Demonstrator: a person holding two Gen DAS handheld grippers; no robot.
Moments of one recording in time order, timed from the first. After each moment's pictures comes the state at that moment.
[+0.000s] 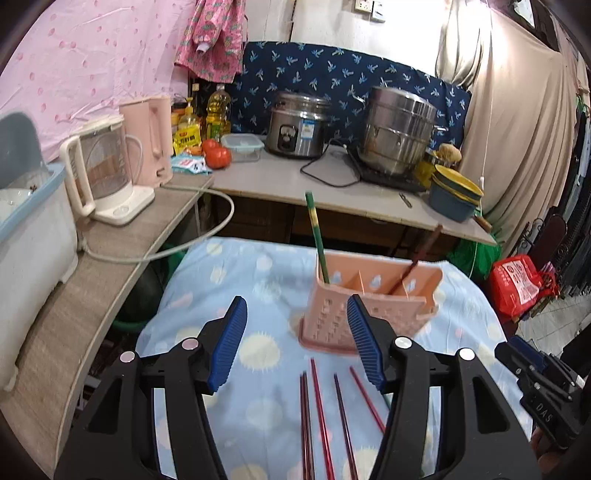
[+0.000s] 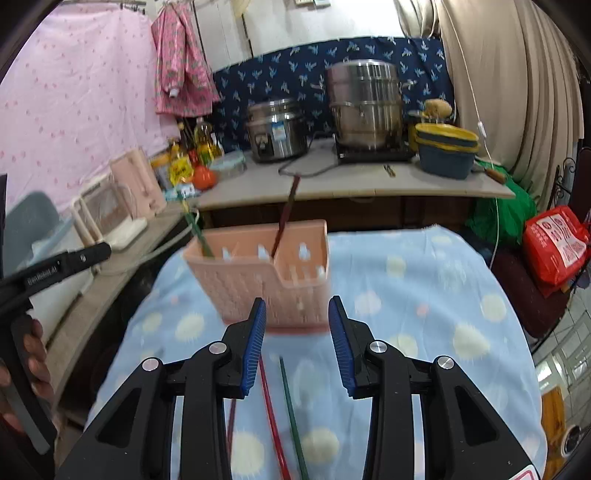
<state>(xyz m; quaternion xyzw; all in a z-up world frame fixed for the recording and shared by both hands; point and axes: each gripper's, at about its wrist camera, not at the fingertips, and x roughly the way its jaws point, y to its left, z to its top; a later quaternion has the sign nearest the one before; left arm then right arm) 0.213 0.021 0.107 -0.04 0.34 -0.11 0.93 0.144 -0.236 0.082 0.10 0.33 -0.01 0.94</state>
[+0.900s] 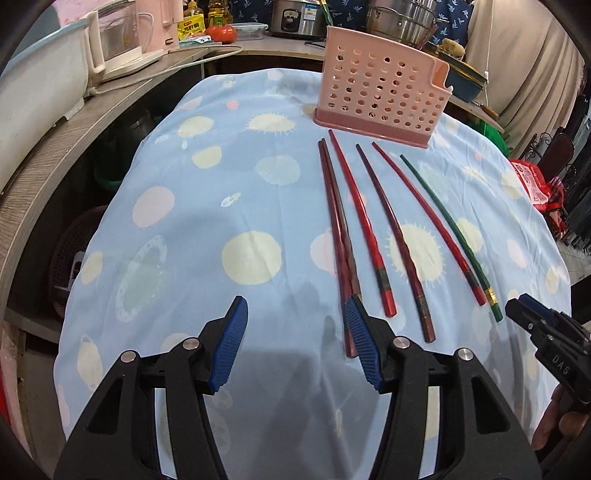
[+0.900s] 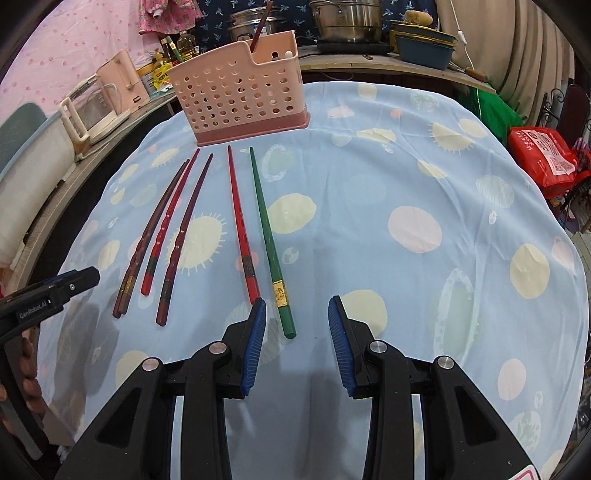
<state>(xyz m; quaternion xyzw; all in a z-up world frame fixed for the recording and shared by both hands) 0.079 0.039 -0.056 0.00 0.49 -0.11 0.87 0.016 -0.221 -0.056 0.10 0.46 -0.02 0.88</state>
